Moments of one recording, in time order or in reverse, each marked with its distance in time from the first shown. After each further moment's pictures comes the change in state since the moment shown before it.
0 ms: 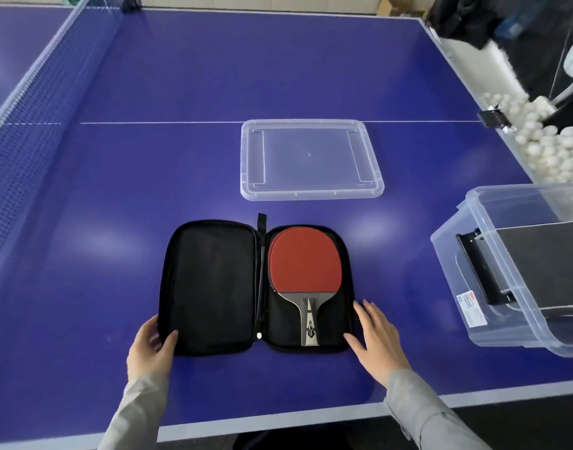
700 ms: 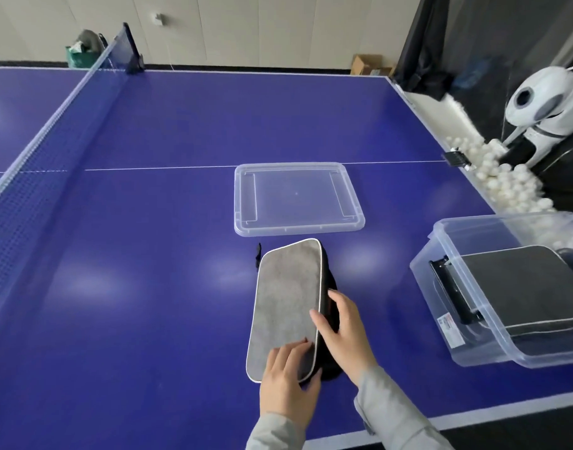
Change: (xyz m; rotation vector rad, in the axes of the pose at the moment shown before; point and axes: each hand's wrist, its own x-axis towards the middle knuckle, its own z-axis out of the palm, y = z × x) left_hand -0.136 0.075 0.113 0.180 -0.307 0.858; right_hand -0.002 -0.090 -0.077 0.725 0.326 -0.037
